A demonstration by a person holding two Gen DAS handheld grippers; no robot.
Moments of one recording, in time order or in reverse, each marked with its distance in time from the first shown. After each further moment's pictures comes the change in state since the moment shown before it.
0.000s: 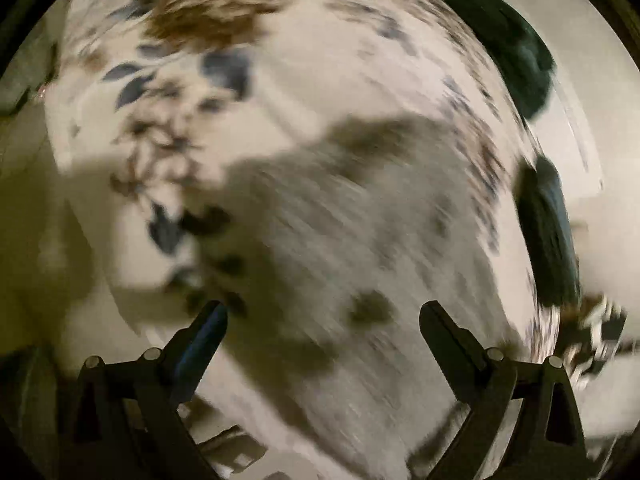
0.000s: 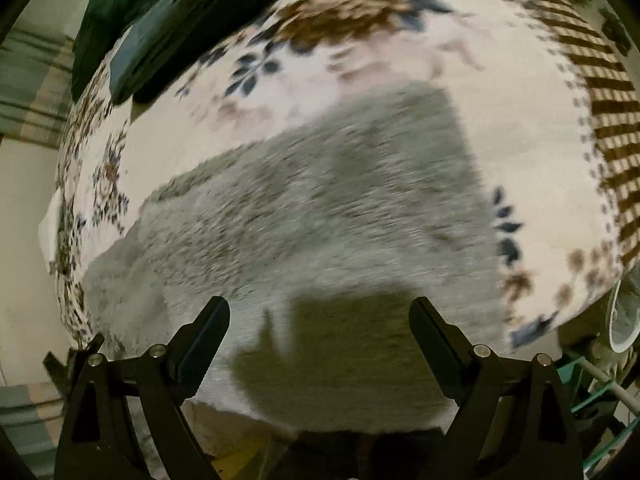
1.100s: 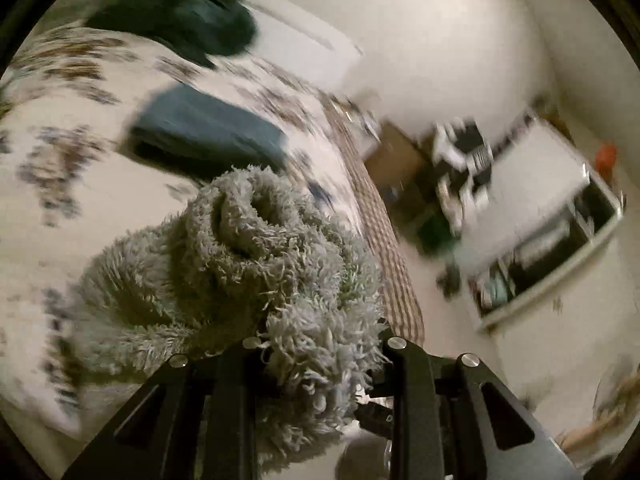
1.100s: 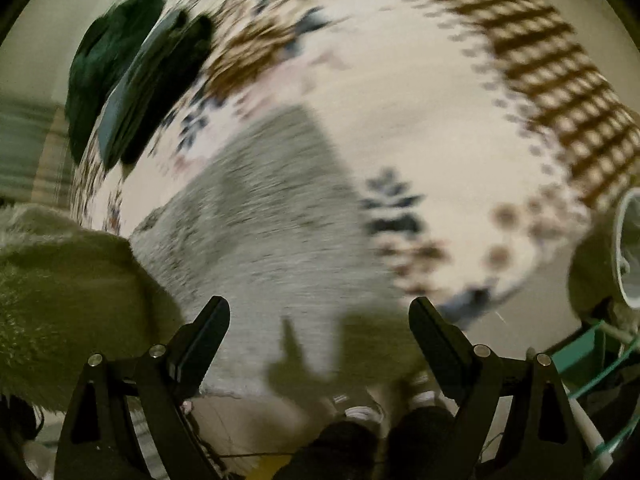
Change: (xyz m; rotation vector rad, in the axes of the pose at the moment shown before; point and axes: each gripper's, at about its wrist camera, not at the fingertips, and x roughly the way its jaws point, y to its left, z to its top) left arm -0.090 -0.345 -0.264 0.809 0.073 -0.484; right arm -0.063 -0.155 -0.032 0.230 -0.121 0.078
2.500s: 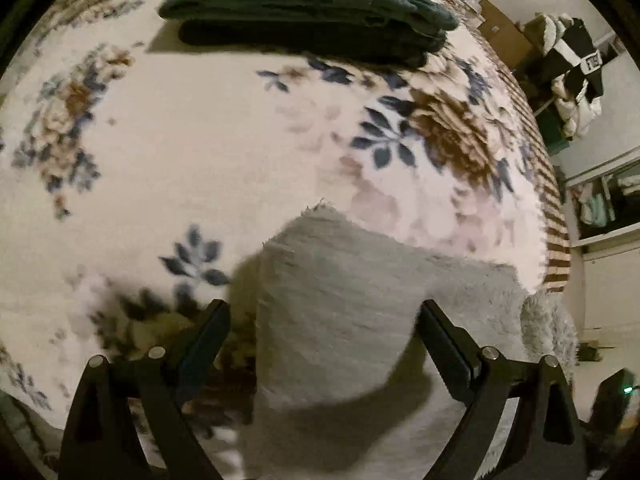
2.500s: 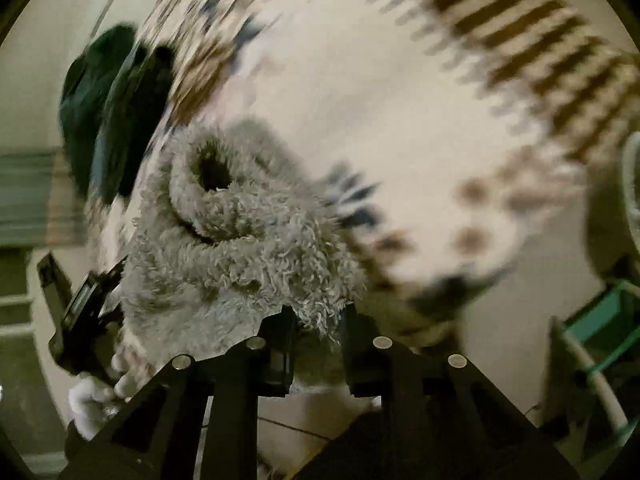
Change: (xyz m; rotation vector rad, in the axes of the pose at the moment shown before) left arm 0.128 0.145 0.023 -0.034 0.460 0.355; right arm 0.002 -0.043 0.000 0.189 0.019 0.034
